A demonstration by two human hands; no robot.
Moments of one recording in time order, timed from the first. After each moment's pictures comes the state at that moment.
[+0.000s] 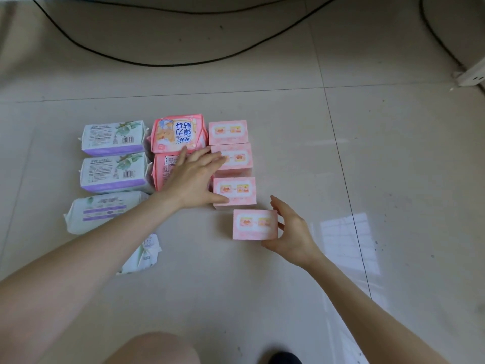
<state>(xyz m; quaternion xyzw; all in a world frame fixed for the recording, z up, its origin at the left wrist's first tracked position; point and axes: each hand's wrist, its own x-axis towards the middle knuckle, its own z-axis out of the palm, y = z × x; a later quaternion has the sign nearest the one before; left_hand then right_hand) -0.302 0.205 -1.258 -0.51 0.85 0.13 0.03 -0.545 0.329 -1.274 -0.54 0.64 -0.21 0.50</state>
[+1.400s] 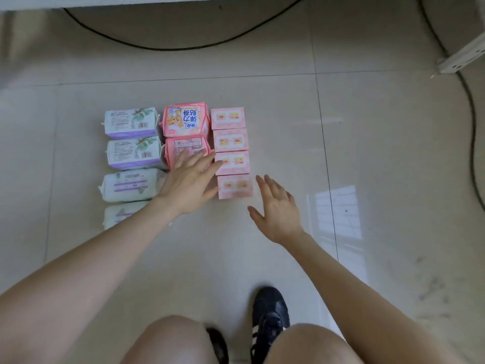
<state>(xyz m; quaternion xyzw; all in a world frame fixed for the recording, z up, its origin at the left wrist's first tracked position) -0.303 0.272 -1.170 -0.50 0.86 0.11 0.10 -0.524 0.346 -1.182 -0.70 0.65 0.01 0.30</state>
